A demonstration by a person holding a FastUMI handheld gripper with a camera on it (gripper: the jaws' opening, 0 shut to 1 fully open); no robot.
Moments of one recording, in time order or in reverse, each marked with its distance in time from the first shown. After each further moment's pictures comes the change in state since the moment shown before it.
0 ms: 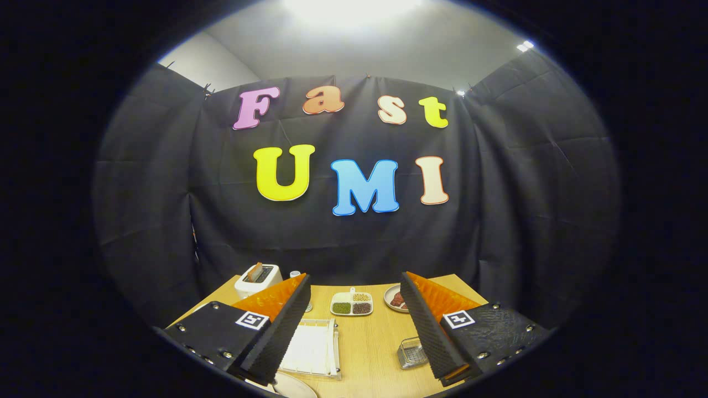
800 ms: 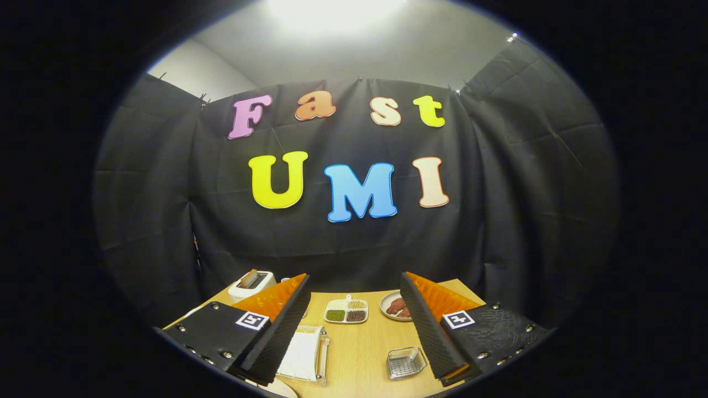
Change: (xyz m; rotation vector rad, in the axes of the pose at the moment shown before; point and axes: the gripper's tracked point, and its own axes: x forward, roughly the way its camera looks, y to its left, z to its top) arm 0.024 -0.048 -0.003 0.036 -0.020 0.036
